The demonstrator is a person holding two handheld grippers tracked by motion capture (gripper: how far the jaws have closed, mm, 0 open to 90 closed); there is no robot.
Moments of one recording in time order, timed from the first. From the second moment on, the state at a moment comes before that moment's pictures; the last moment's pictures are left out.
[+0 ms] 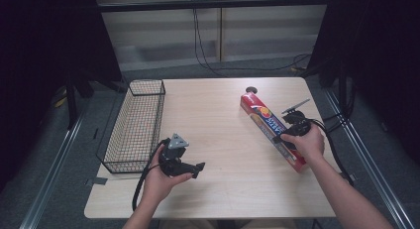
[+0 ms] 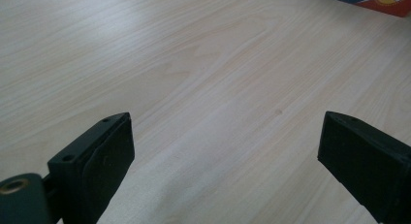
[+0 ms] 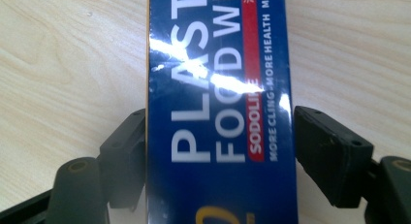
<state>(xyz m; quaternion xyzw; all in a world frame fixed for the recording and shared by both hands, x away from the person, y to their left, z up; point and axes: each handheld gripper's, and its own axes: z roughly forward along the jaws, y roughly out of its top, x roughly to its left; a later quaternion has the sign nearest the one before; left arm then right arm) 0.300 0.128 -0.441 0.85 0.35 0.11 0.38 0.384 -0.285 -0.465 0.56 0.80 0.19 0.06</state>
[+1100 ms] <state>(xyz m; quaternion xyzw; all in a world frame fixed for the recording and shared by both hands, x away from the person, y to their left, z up) 0.315 0.122 -0.415 0.85 0.34 0.11 0.39 0.377 -0.278 -0.425 0.50 0.83 0.23 0.07</state>
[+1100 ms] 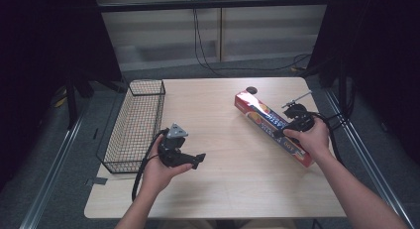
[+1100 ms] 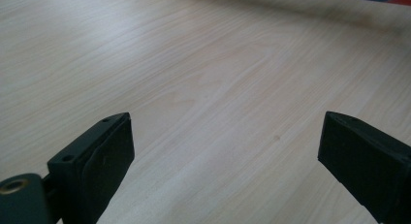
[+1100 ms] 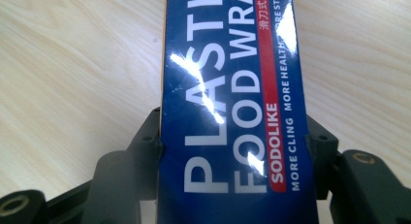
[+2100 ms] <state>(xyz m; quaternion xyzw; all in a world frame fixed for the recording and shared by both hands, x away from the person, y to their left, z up) 0.359 0.067 -0.363 0.89 0.22 0.07 0.40 0.347 -0.251 -0.397 0.40 0.87 0.28 0.05</state>
